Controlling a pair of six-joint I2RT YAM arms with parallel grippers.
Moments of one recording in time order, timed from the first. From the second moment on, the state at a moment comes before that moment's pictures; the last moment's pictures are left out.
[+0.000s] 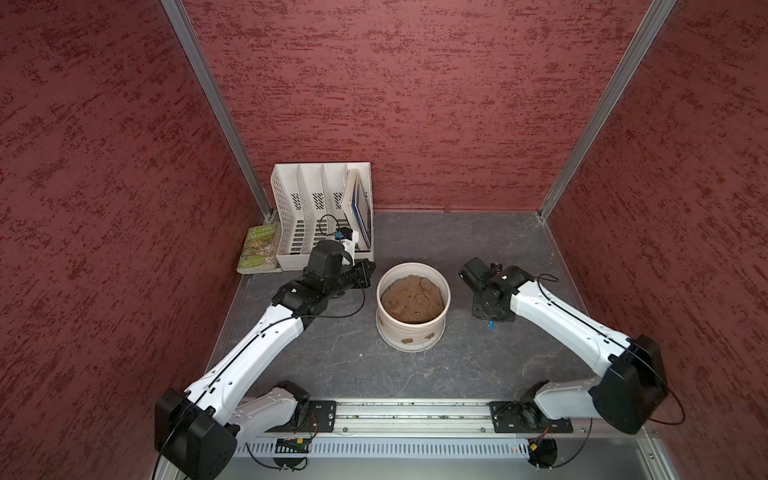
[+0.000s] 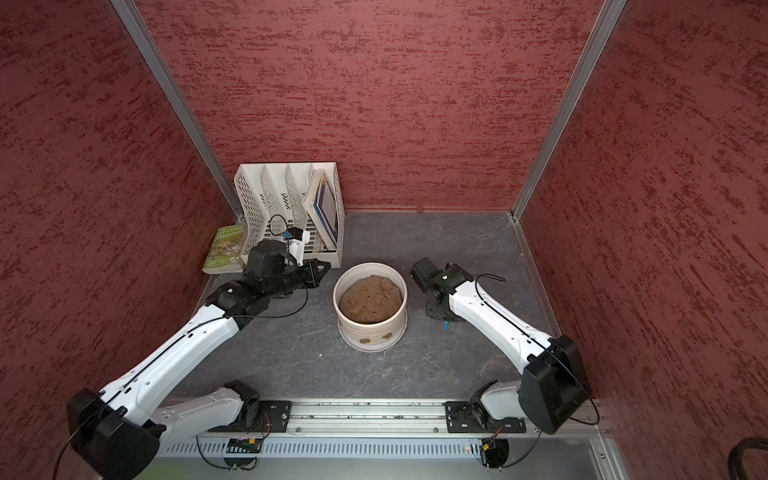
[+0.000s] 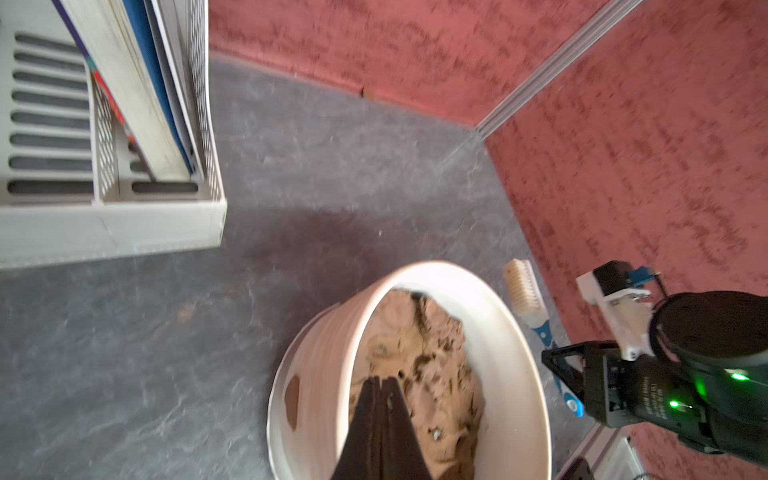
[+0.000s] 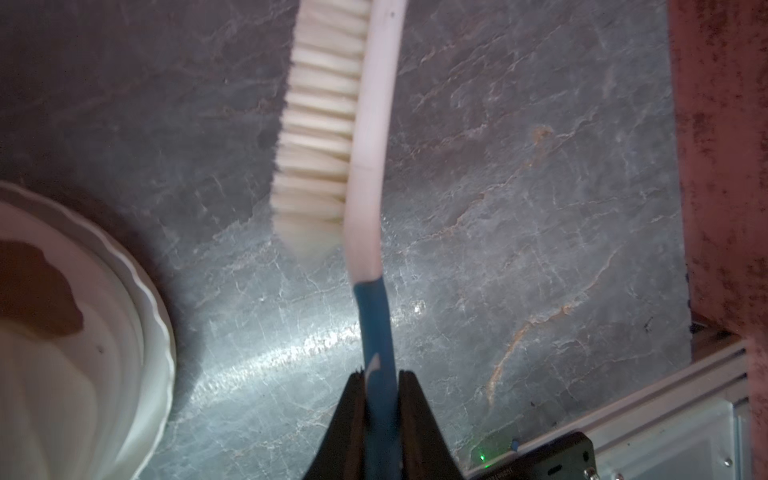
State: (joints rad) left arm -0.48 1.12 0.96 -0.43 0.21 -0.52; right arm 0.60 1.31 1.03 -1.16 0.34 0.80
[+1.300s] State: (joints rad) left arm -0.54 1.39 1.08 -0.59 0.15 -0.45; right arm 0.74 0.92 0.76 -0.87 -0.01 0.60
